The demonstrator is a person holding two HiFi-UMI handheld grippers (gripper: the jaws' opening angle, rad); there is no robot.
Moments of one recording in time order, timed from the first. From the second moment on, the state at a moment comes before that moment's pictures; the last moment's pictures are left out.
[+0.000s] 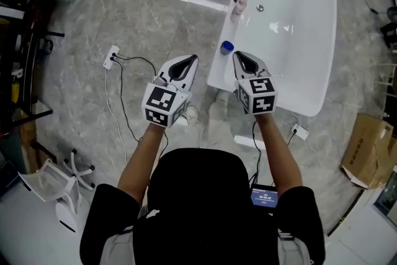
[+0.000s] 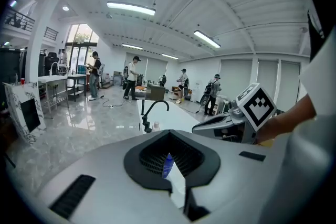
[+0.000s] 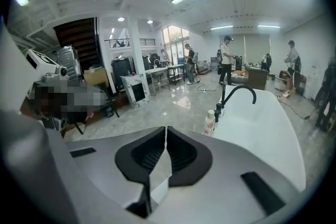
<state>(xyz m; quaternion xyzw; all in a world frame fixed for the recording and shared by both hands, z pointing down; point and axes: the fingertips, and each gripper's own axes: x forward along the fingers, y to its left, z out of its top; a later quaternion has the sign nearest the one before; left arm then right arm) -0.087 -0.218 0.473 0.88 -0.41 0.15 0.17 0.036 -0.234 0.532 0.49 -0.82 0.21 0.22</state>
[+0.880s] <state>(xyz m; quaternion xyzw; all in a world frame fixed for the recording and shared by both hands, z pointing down) -0.125 -0.134 0.320 0.92 -0.38 0.07 0.07 -0.012 -0.144 0.354 0.52 -0.84 0.08 0.12</state>
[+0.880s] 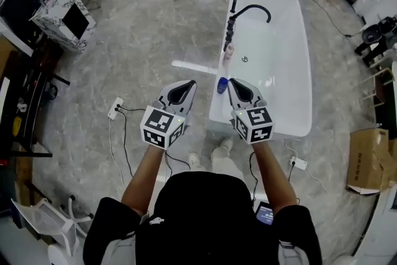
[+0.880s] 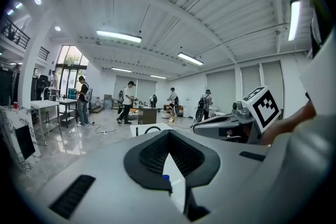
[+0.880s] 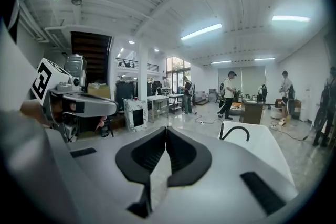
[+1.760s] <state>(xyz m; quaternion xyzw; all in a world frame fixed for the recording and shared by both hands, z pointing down) -0.059 -0.093 0.230 0.92 -0.39 0.01 0.01 0.035 -0.102 0.254 0.51 -0.86 0.00 0.06</state>
